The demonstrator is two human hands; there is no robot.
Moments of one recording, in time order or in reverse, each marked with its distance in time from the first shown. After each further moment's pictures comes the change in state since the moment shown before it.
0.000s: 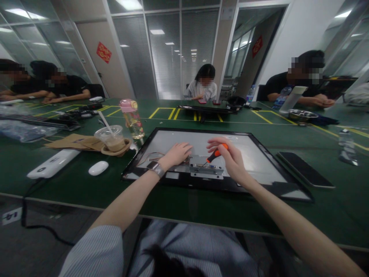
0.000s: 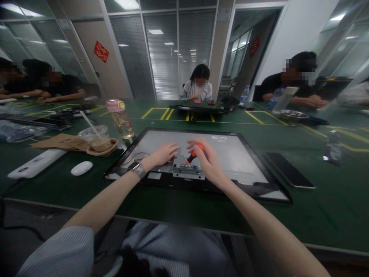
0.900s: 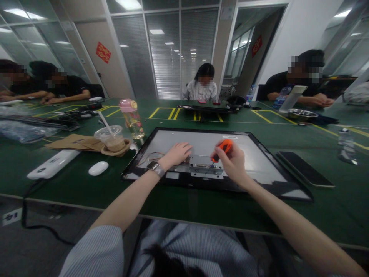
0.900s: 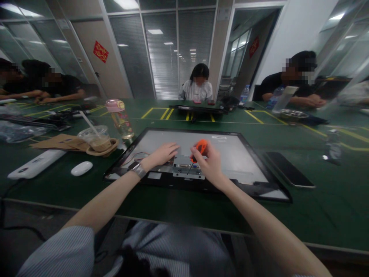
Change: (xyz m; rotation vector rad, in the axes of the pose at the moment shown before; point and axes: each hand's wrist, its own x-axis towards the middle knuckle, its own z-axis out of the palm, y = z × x) left_hand -0.001 0.001 -0.002 0.017 -0.023 0.005; right_hand -0.004 0.003 0.004 -0.093 0.136 0.063
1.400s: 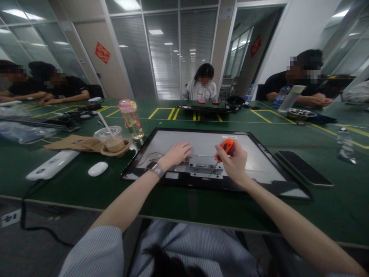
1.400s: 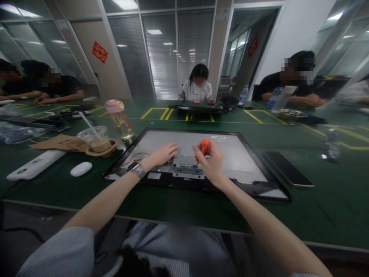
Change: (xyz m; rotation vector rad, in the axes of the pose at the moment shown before) left_hand 0.001 -0.002 0.001 -0.002 -0.010 0.011; right_hand 0.000 0.007 -0.001 -0.154 0.158 -0.040
